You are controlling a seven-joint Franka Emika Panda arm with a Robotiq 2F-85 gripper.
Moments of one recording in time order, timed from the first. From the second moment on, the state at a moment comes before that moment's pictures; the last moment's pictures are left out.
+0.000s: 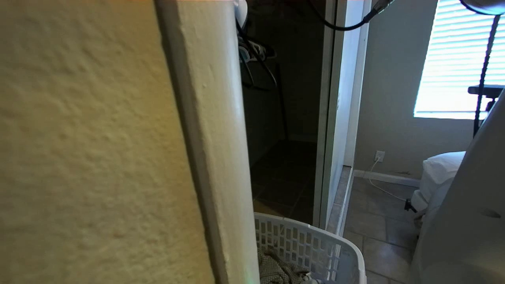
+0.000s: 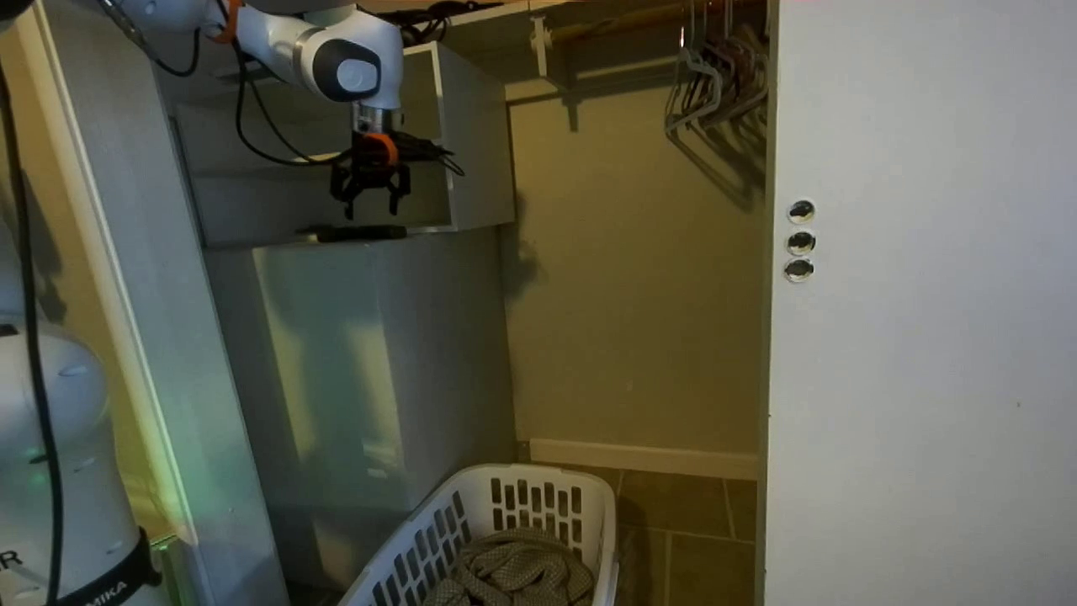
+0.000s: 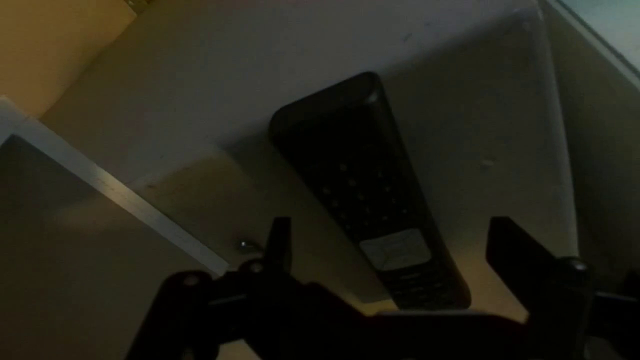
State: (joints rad) arm 0.22 -0.16 0.11 -1.89 0.46 1.90 -1.33
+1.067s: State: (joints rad) arm 0.23 -0.05 0.18 -1.82 0.39 1.94 -1.51
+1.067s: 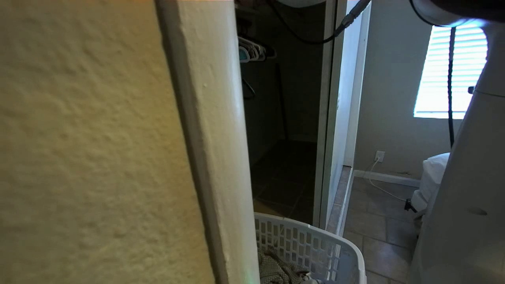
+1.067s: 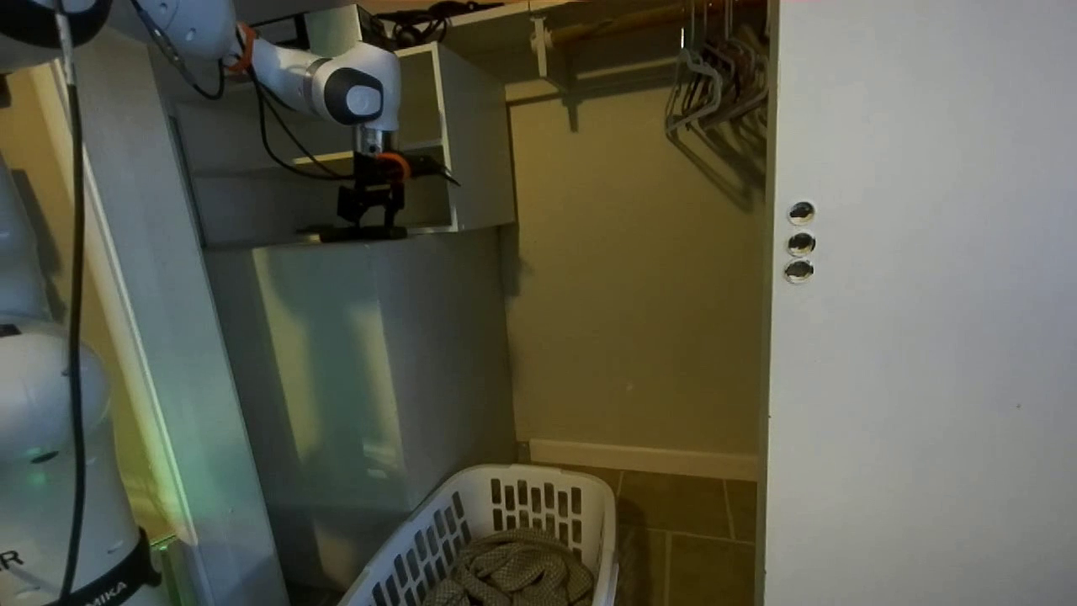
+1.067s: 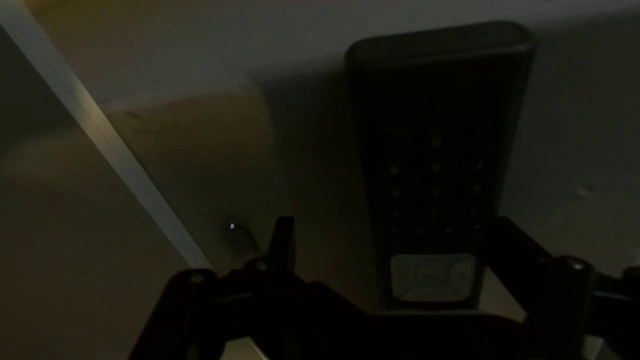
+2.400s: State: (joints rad) arm 0.22 -0.09 0.17 -1.79 0.45 1.81 -1.34
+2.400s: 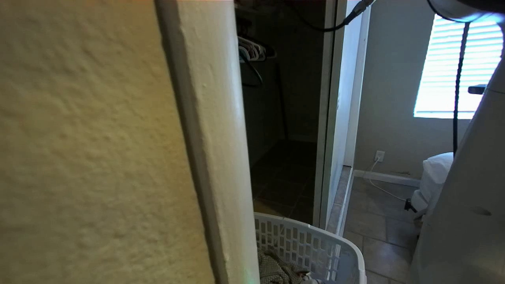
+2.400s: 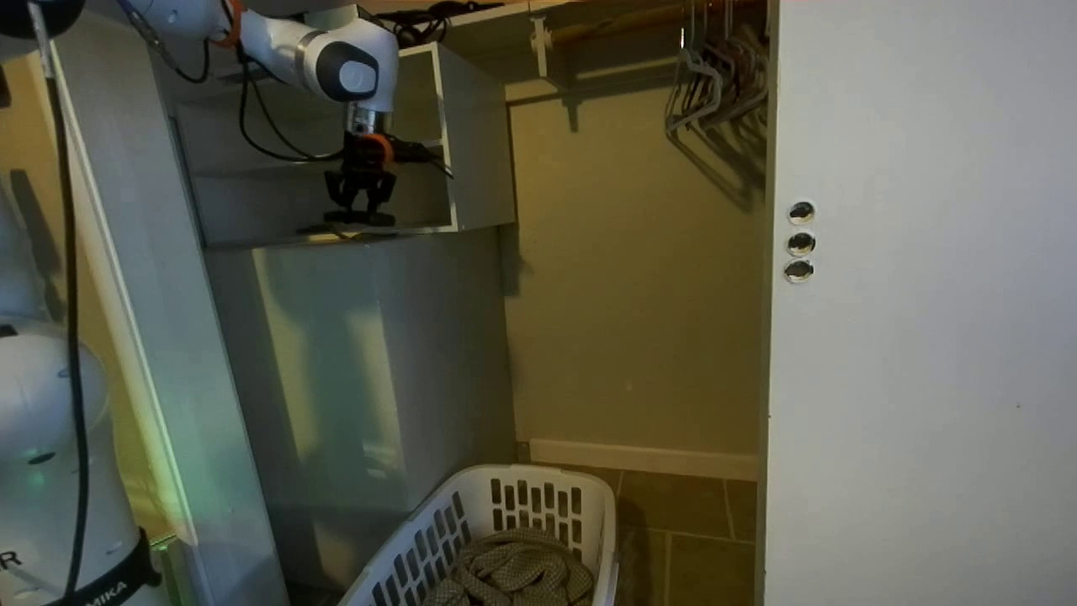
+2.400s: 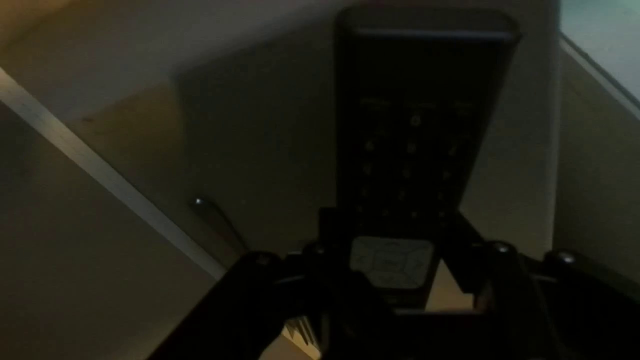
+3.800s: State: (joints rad) arm 0.22 -0.36 0.19 -1.84 0.30 1.88 -0.32
